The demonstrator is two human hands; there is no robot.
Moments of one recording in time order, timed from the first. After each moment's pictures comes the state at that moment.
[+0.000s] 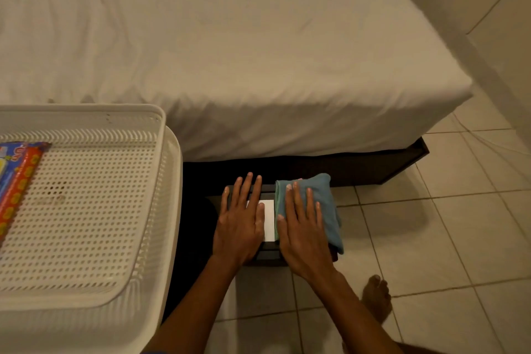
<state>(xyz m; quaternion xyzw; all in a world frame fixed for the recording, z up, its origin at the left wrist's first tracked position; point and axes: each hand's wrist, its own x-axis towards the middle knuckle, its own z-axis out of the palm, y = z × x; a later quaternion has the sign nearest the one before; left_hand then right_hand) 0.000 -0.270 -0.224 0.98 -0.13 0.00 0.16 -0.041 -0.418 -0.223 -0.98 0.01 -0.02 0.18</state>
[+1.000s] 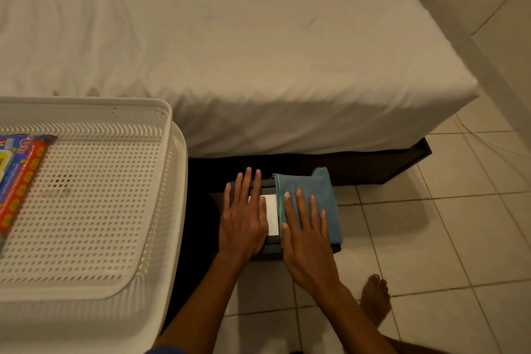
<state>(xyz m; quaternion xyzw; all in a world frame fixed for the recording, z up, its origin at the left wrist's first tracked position) 0.001 -0.277 -0.224 0.98 -0.09 0.01 0.17 -0.063 -0.417 -0.221 -0.98 0.02 0.00 0.18</state>
